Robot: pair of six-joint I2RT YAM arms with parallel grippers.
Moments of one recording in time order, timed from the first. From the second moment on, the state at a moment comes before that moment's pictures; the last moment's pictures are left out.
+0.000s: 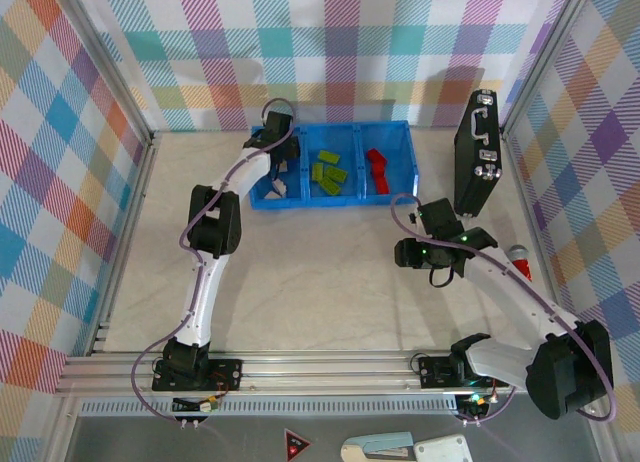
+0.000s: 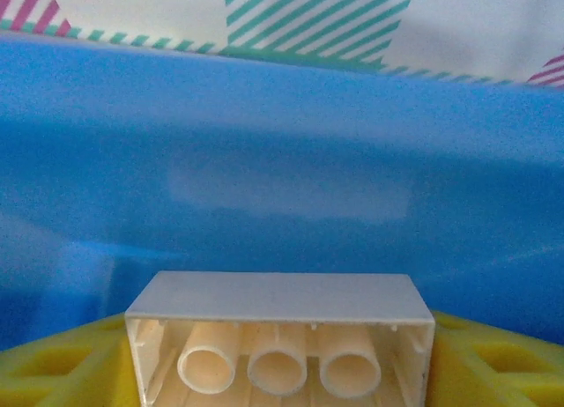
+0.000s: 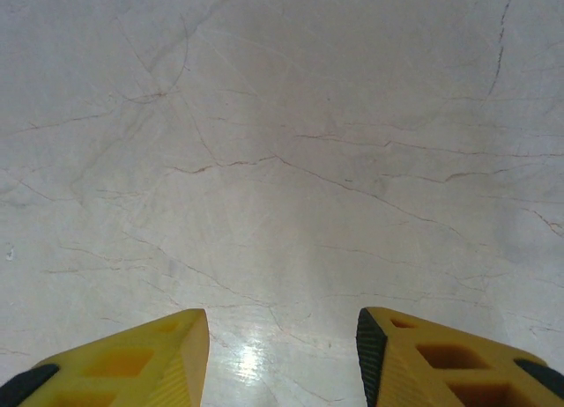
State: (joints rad) left arm -0.30 2.53 2.21 -0.47 -0.23 -0.34; right arm 0.40 1.12 0.82 -0.77 -0.07 0.34
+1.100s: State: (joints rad) left arm -0.36 1.80 1.54 -0.51 -0.27 -0.29; right arm 0.40 1.04 0.83 -0.75 0.08 0.33
